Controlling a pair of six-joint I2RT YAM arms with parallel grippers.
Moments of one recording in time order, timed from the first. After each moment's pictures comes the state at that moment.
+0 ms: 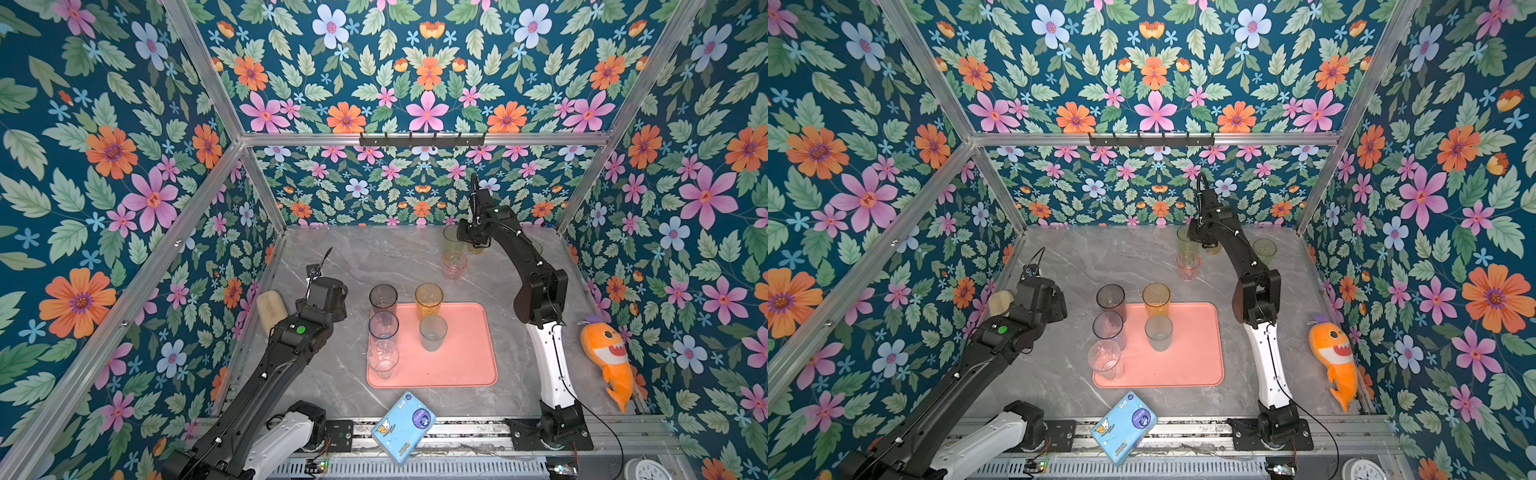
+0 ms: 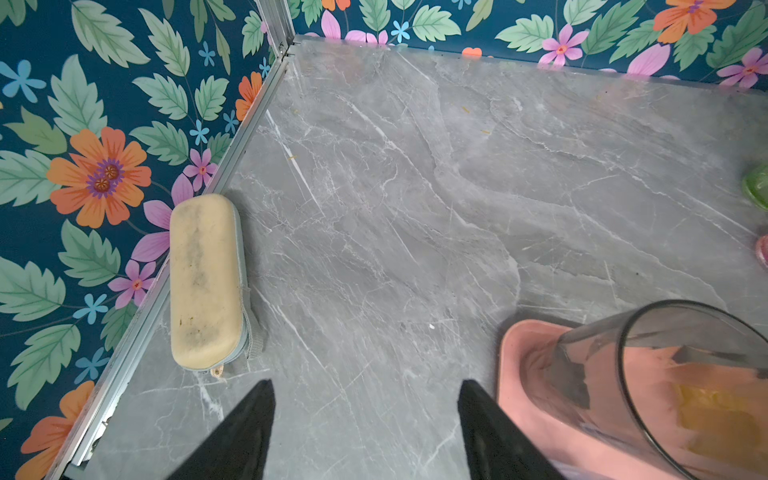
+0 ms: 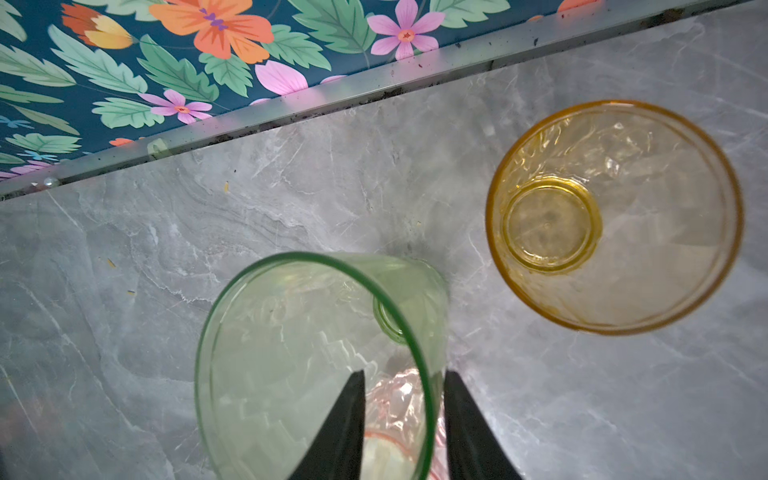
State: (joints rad) left arm -0.41 0.95 0.86 -0.69 -0.49 -0.39; right arm 0.26 2.46 2.50 -1.02 -0.06 0.45
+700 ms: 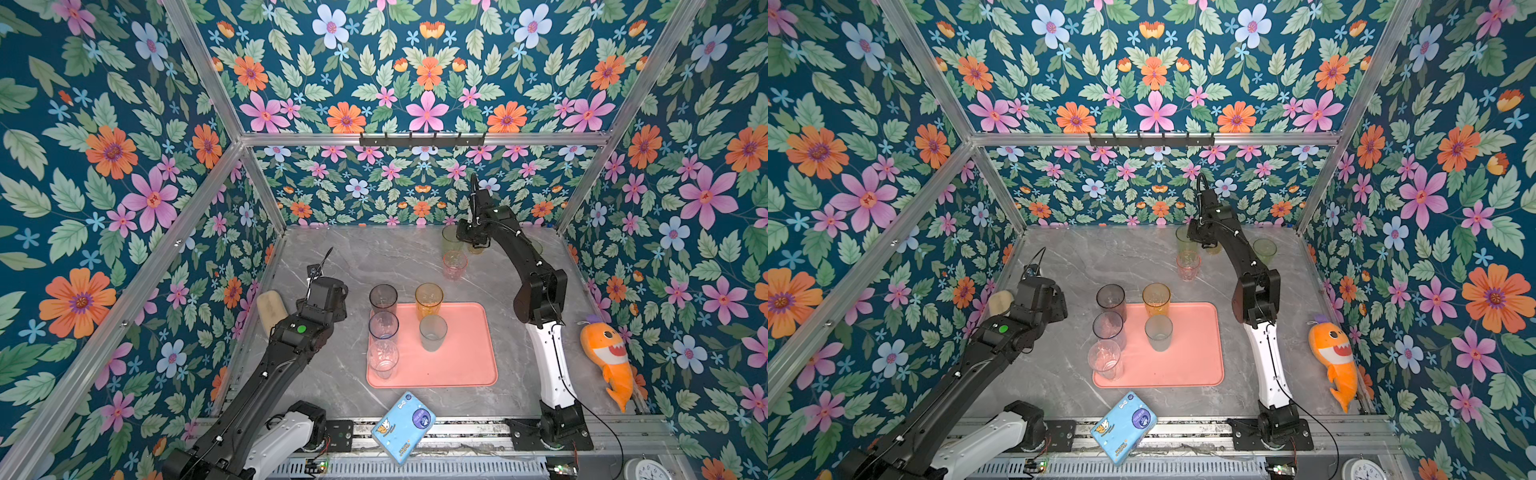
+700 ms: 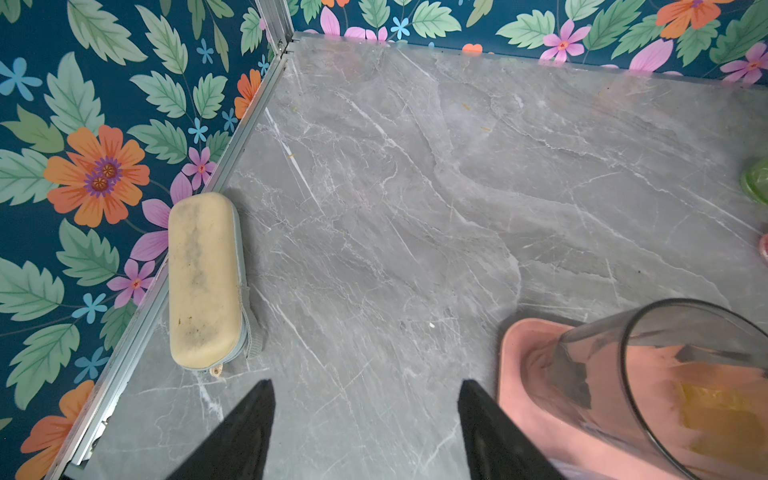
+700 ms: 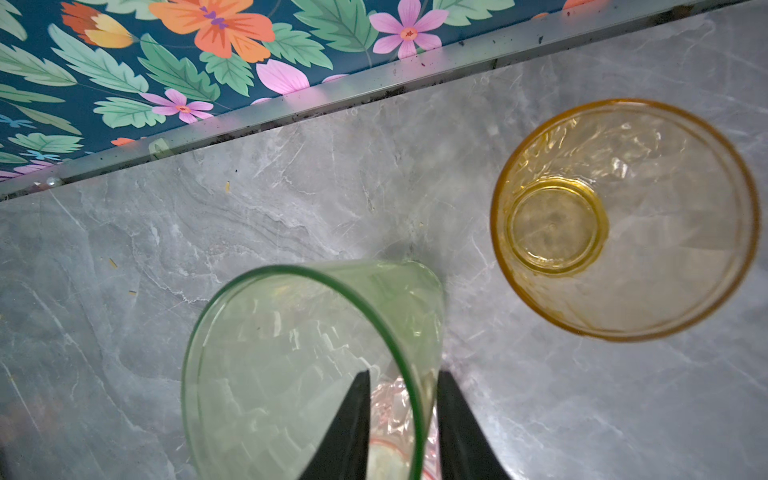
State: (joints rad) left arm -0.41 0.96 0.86 -0.69 -0.49 -0.39; right arm 0.26 2.46 2.50 -1.01 -0.07 0.45
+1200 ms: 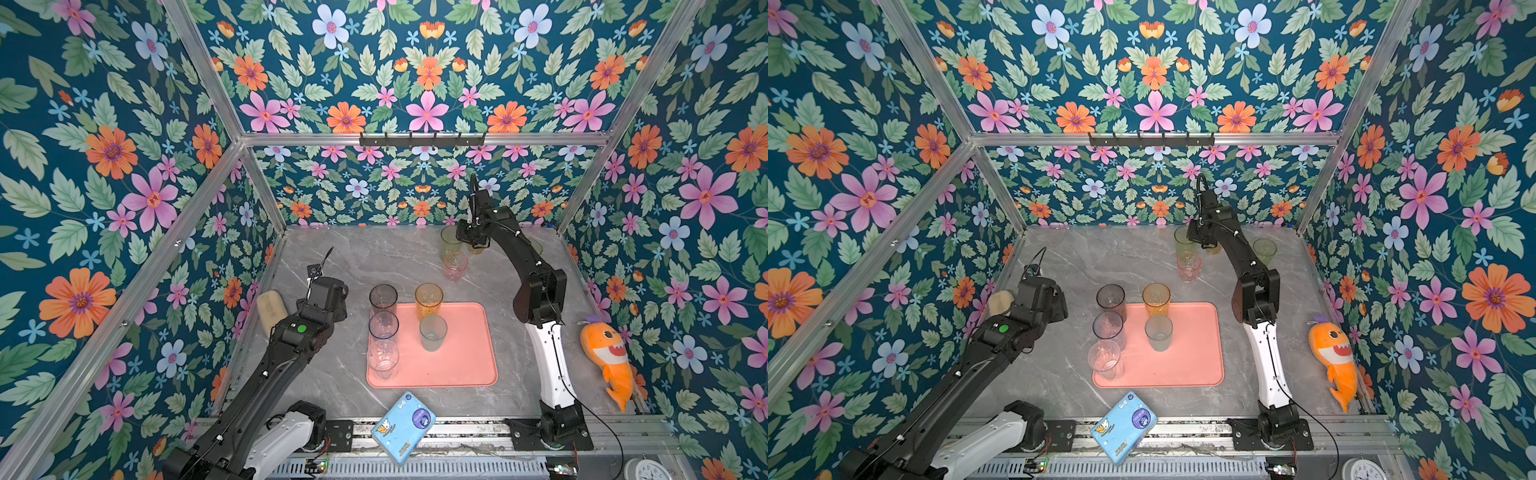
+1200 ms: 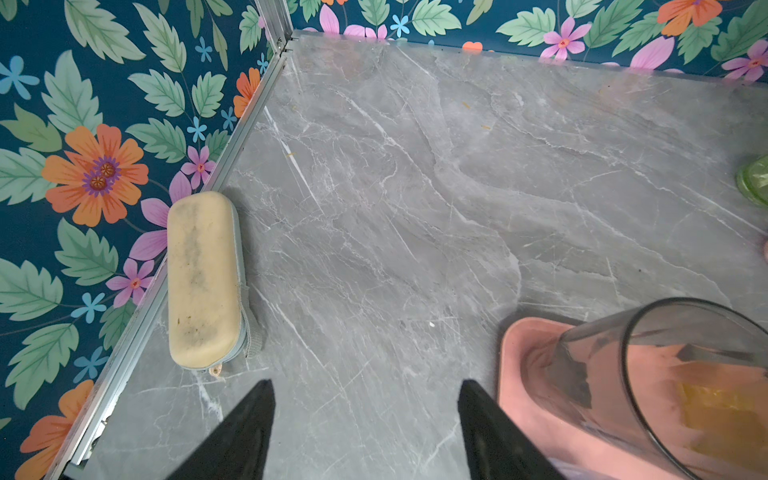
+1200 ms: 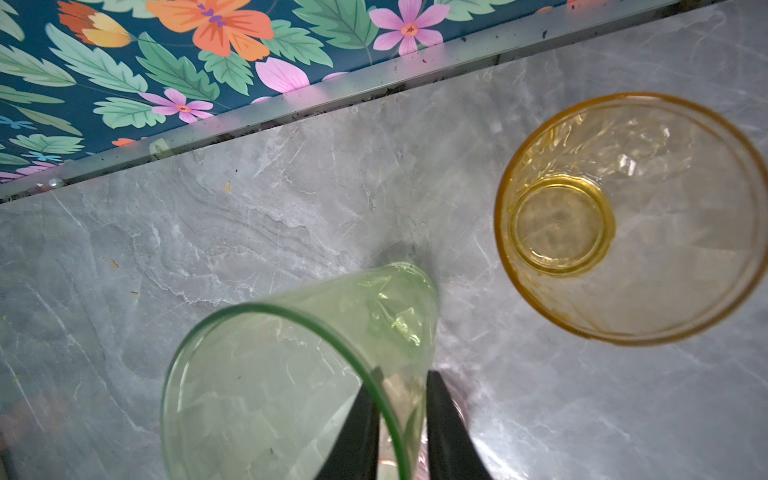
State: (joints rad) left arm -0.41 0.96 0.86 -0.69 -0.49 -0.39; right arm 0.26 2.47 2.50 -1.01 -0.07 0.46
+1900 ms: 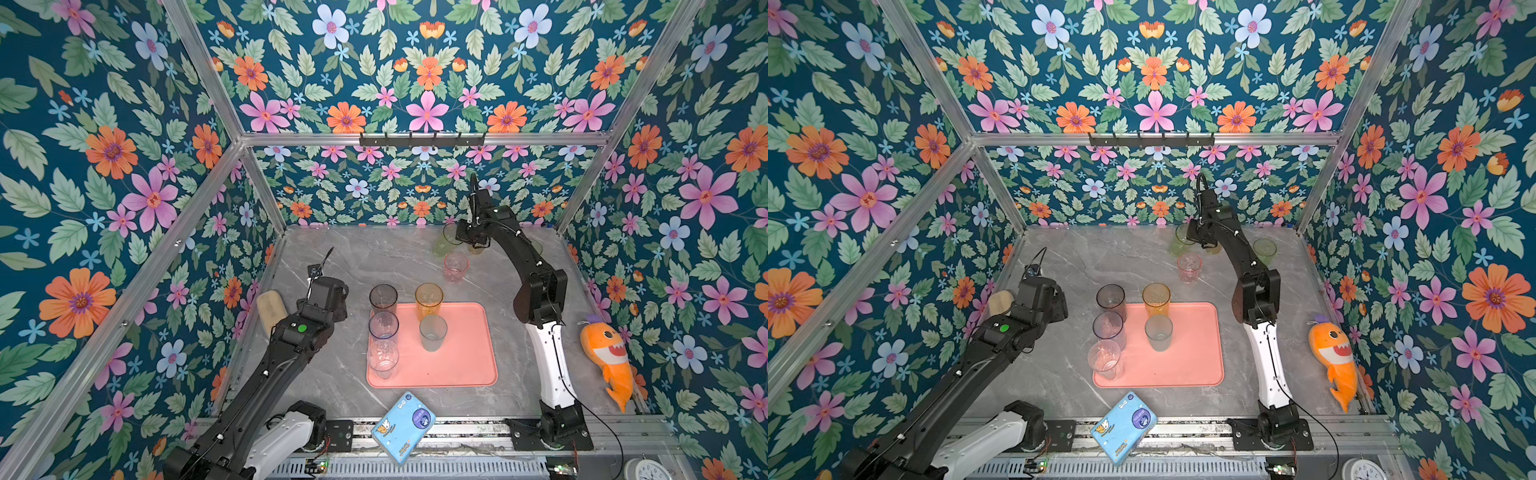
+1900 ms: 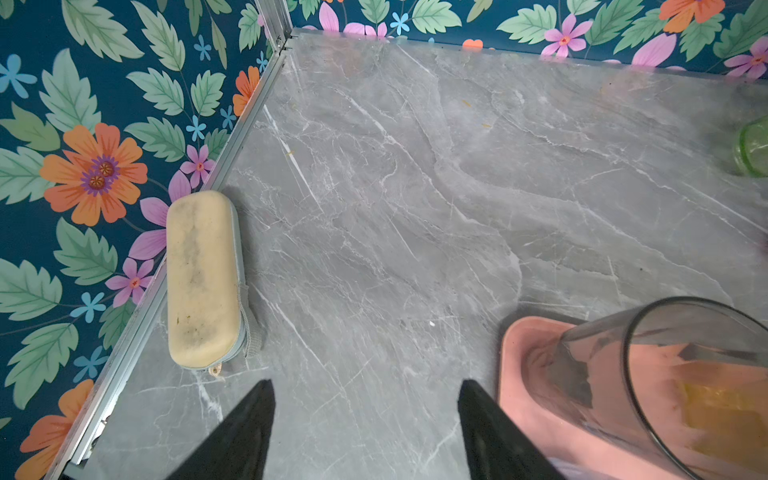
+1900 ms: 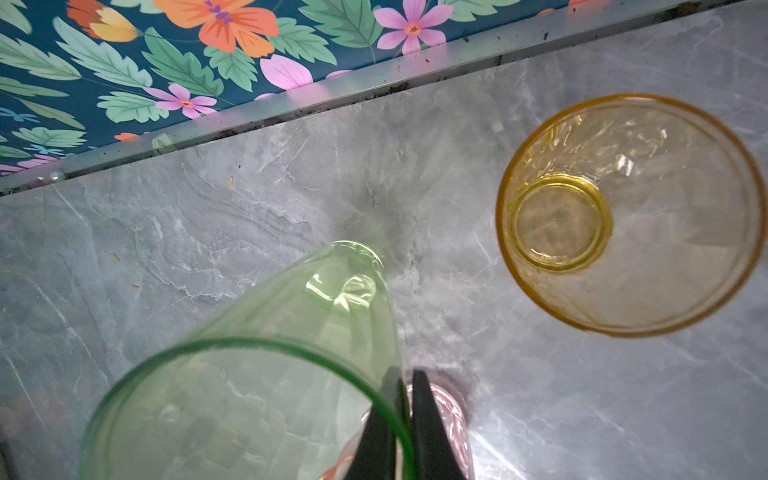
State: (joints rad) left arm -0.41 0.96 0.86 -0.69 -0.49 -0.39; right arm 0.26 2.46 2.50 -1.02 -0.07 0.45
